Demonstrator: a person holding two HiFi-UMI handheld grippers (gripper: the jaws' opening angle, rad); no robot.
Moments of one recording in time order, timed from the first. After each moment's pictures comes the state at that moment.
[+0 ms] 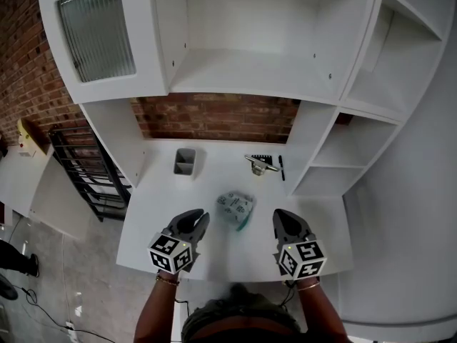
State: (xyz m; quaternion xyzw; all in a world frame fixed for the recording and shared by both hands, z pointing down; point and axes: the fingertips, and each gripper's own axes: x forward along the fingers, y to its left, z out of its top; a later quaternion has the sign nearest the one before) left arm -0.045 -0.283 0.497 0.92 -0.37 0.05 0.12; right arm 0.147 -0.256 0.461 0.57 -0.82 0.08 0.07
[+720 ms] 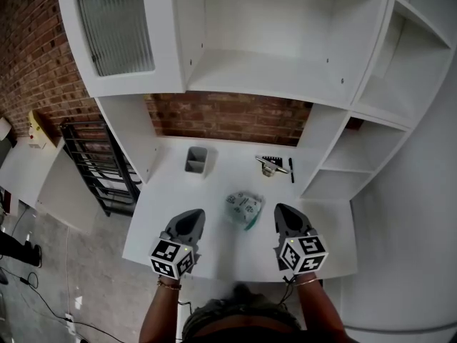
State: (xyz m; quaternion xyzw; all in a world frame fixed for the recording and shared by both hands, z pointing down) left arm -0.079 -0.267 0.467 0.89 -0.44 0.04 0.07; right arm 0.128 -0.271 0.453 0.56 -0.83 0.09 0.04
